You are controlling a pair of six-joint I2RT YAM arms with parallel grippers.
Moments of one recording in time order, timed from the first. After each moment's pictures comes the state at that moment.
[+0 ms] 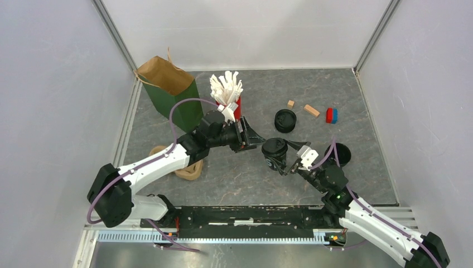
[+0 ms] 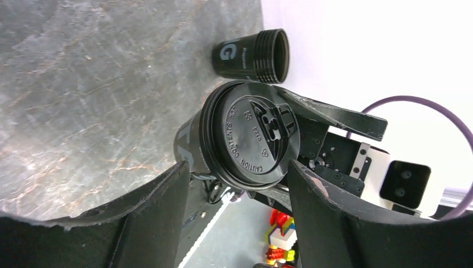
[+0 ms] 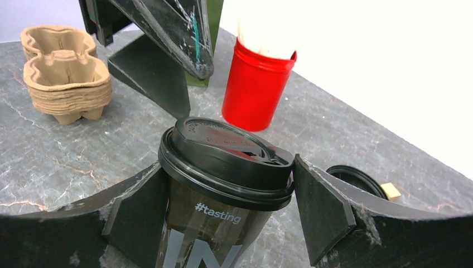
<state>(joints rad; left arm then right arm) -0.78 1.30 0.88 0.00 0.36 -1.03 0.77 0.48 0.09 0.53 -0.08 -0.20</state>
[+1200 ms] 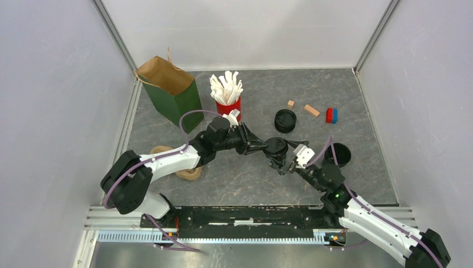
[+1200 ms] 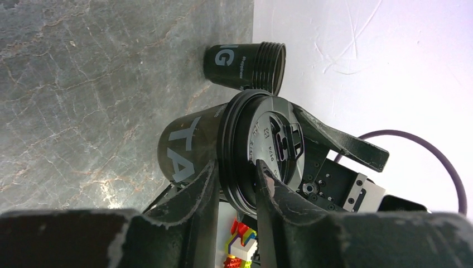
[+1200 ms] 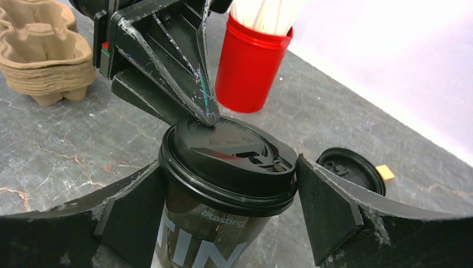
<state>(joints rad) -0.78 1.44 0.76 0.33 0.39 -1.30 0.77 0.52 0.09 0.52 -0.05 -0.24</state>
